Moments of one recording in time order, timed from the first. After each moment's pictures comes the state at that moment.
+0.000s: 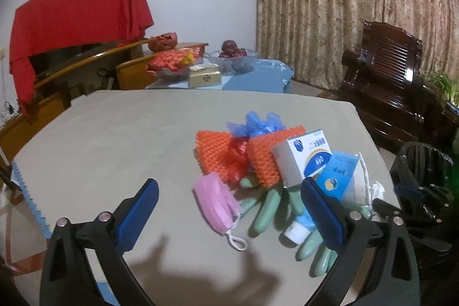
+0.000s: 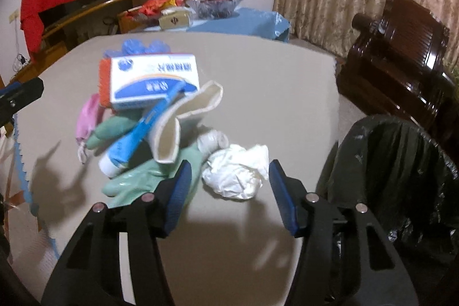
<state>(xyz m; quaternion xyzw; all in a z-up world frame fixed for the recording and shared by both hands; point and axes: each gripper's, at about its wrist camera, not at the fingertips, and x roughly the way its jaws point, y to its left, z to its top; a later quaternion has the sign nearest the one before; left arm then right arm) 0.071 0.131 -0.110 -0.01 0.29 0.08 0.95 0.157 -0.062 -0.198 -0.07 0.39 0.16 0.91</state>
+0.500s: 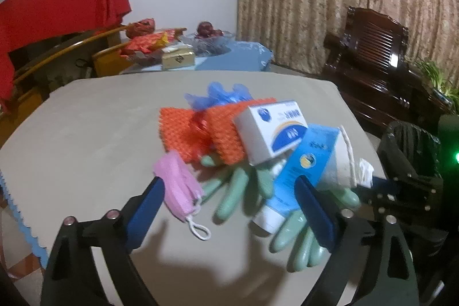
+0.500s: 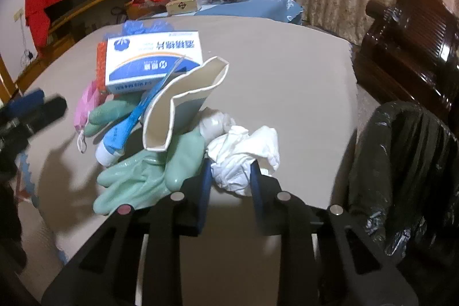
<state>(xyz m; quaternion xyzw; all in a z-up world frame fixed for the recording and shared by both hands) 0.083 0.105 -0.140 -0.02 0.32 0.03 0.95 0.167 -0.065 -0.210 -0.06 0.41 0.19 0.89</state>
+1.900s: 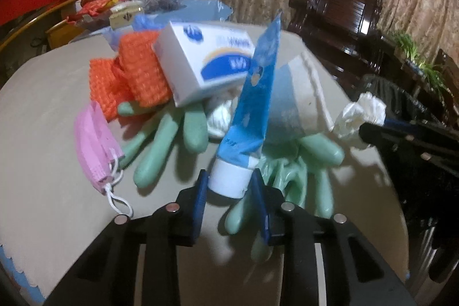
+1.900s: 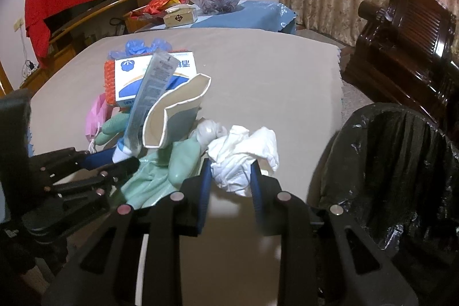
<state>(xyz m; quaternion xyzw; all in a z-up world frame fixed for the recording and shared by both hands) 0.107 0.074 -0.187 -0.03 0.40 -0.07 0.91 0.156 -0.082 -0.191 -0.04 0.40 0.19 0.90</state>
